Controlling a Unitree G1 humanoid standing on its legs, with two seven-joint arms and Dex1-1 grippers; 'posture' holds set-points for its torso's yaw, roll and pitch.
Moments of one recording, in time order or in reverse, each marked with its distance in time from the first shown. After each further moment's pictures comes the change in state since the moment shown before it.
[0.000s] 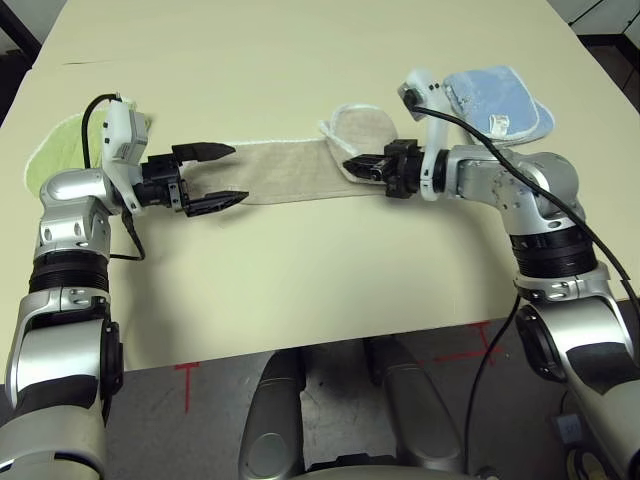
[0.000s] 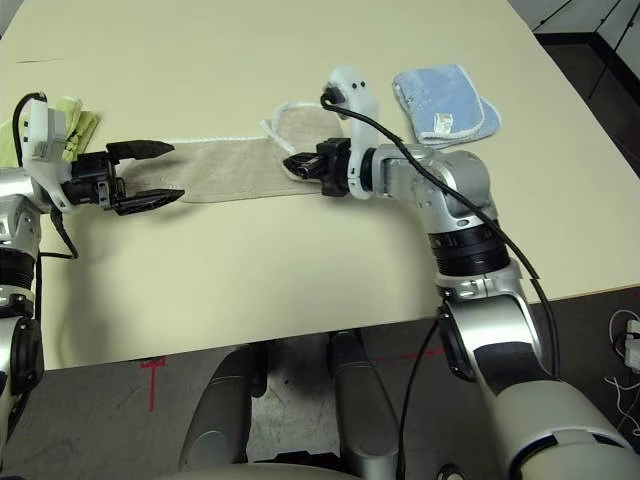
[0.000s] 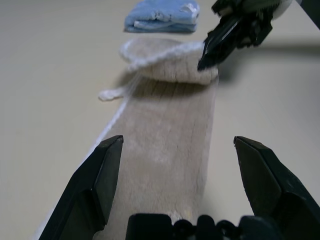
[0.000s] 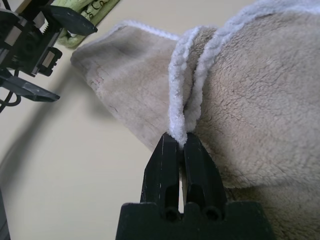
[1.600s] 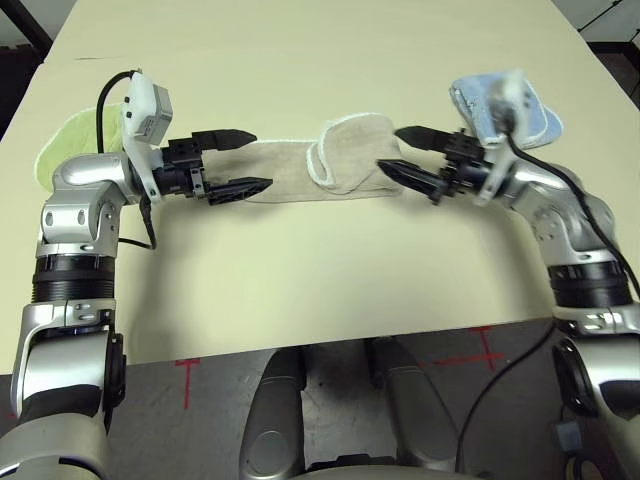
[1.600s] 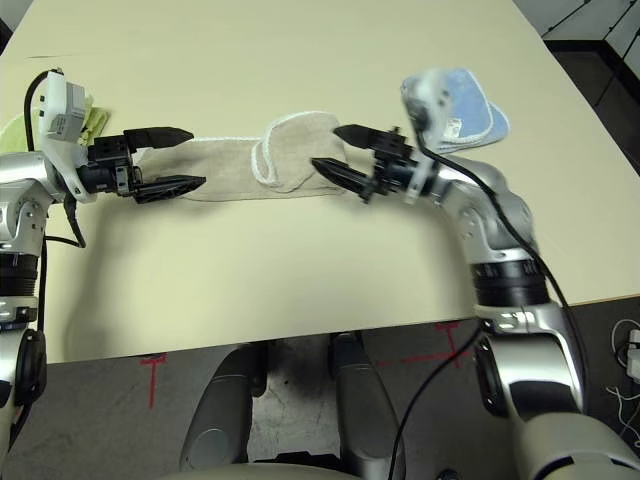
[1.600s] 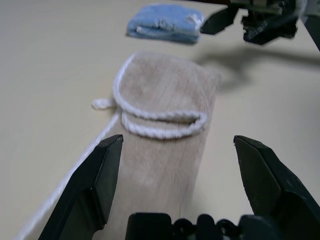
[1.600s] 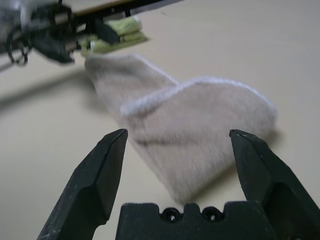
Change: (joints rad) left arm 0.071 -0.025 -0.013 -0.239 -0.048 0.230 0.145; right arm 0.309 -0.264 -0.128 0.076 -0.130 -0.852 0.551
